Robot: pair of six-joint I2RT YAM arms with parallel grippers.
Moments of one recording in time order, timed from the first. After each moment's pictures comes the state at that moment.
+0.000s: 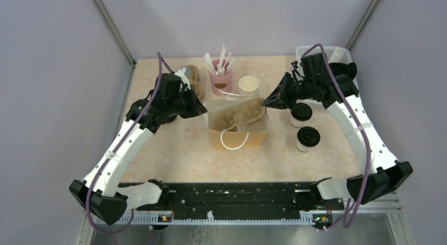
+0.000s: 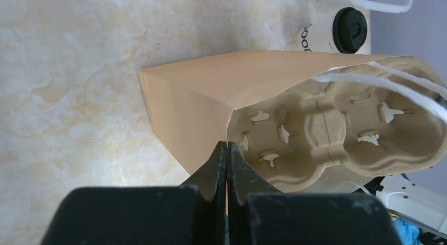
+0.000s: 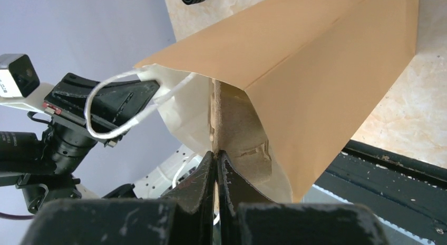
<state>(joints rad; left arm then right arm) -0.49 1.17 1.34 -0.83 0.15 -0.61 0.37 1.34 1.57 -1.04 -0.53 0.93</state>
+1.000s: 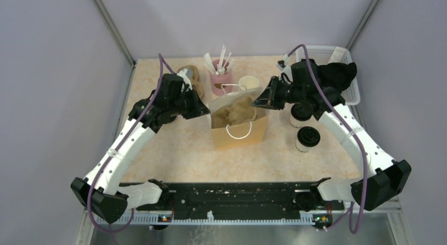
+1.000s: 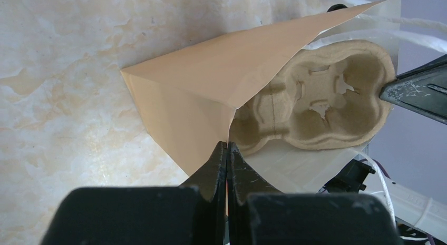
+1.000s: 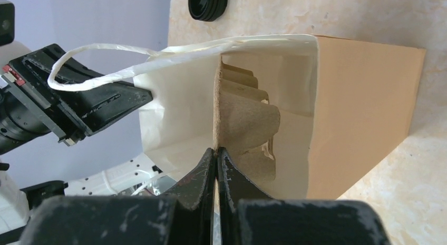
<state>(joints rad) -0.49 1.18 1.32 -0.80 0.19 -0.66 0.46 1.28 1.35 -0.67 -0.47 0.74</state>
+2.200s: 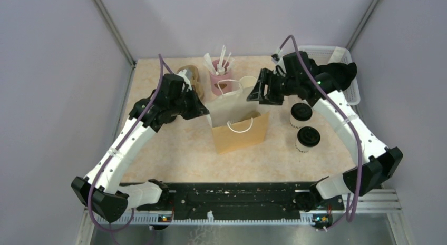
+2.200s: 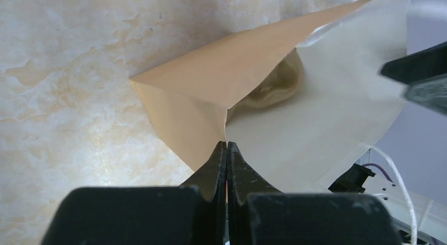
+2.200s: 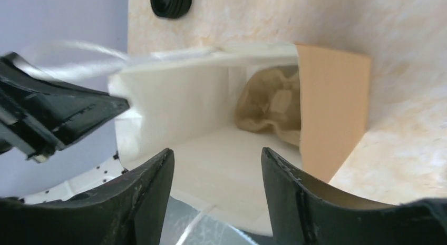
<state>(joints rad) -0.49 1.19 1.33 -0.81 0.17 -0.68 0.50 1.40 1.49 -0.81 -0.40 0.65</state>
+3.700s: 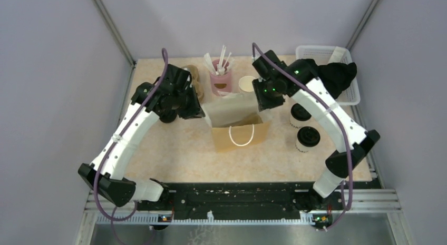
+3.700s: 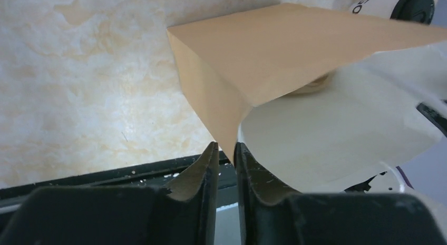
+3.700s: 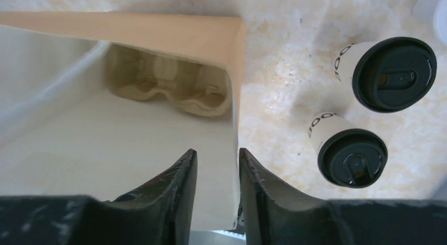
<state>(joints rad) -0.50 1.33 1.59 -1.17 0.08 -0.71 0.73 1.63 1.99 -1.40 0.17 0.39</state>
